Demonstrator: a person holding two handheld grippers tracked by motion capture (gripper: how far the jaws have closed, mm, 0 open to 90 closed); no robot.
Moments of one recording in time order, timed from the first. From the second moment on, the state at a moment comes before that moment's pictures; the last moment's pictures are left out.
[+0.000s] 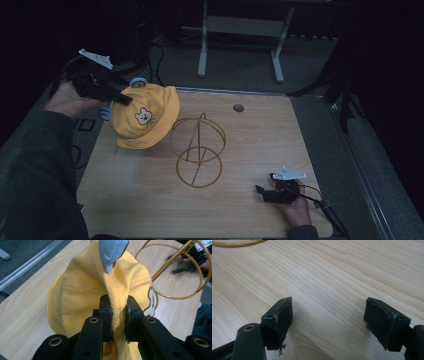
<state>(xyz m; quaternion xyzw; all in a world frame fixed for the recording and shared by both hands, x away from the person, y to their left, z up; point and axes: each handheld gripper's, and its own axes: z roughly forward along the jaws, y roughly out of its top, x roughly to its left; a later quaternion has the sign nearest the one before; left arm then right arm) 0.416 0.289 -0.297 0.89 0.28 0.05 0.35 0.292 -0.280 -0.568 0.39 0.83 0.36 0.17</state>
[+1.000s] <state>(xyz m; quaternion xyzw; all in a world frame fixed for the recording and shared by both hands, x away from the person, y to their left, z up) 0.404 0.286 -0.274 0.89 0.24 0.04 0.39 0.292 -0.280 -0.568 0.39 0.83 0.36 0.17</state>
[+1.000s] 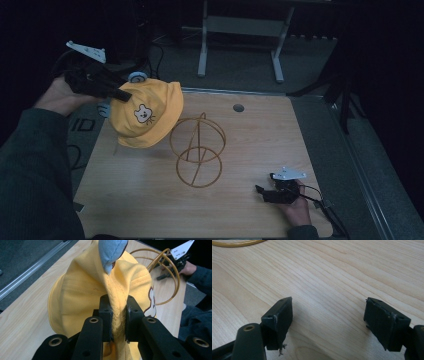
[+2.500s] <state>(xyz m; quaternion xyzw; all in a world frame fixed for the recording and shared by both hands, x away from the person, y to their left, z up) 0.401 0.238 -0.255 0.91 0.17 0.02 0.39 0.292 -0.280 -0.568 0.39 0.83 0.36 0.17</state>
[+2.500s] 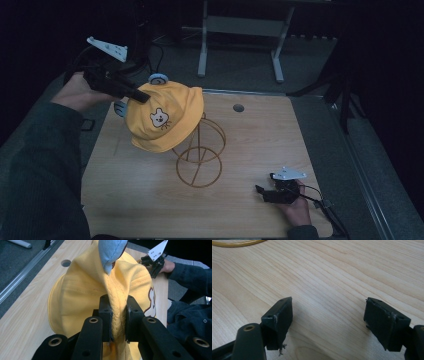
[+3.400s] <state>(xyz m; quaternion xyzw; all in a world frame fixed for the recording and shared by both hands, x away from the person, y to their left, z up) 0.404 0.207 -0.245 0.92 0.14 0.01 0.37 0.292 -0.280 -0.568 0.39 0.83 0.36 0.17</state>
